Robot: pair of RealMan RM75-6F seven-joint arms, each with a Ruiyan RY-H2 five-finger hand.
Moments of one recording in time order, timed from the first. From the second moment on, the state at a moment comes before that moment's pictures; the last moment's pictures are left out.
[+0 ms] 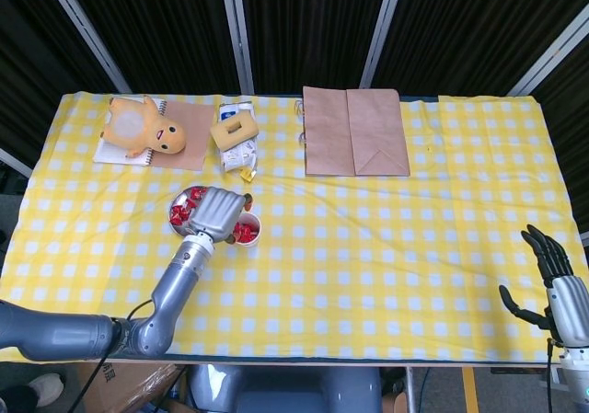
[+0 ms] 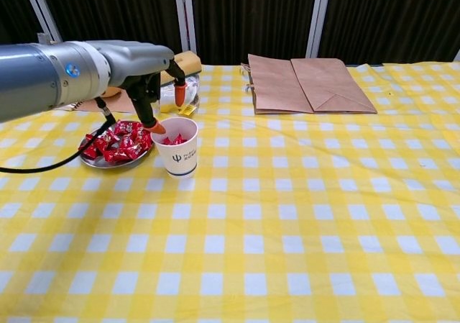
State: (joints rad) left arm -1.04 -1.51 -0.20 -1.70 0.55 1.12 0.83; right arm 0.08 -1.18 0.05 -1.36 -1.61 1.61 0.62
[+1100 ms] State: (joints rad) left arm -1.00 -1.53 -0.10 -1.45 0.40 1.01 0.85; right arm 0.08 -1.18 0.05 -1.36 -1.61 1.60 0.61
